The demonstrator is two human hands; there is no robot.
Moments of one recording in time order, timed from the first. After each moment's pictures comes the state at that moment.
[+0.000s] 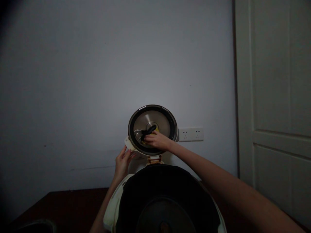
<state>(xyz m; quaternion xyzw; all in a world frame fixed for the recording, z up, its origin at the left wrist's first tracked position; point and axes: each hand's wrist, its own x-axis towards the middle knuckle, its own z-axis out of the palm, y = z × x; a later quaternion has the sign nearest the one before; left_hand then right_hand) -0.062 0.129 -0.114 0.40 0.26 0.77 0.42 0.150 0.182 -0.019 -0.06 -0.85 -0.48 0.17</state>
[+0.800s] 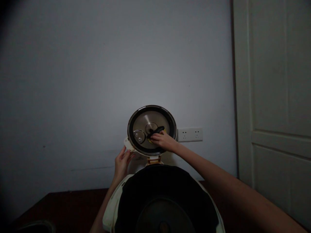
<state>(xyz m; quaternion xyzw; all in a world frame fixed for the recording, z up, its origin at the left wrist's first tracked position) -0.062 0.128 -0.115 0.40 0.26 0.78 0.40 0.178 0.176 -0.025 -0.14 -0.85 -0.46 0.21</state>
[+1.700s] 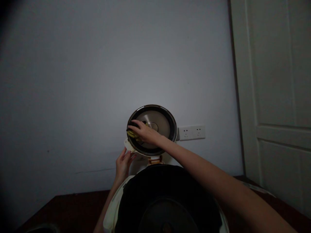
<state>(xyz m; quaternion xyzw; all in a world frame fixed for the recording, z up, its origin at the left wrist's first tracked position) -0.062 0.126 -0.113 0.40 0.27 0.77 0.40 0.101 0.160 0.022 -0.11 -0.88 -0.30 0.35</state>
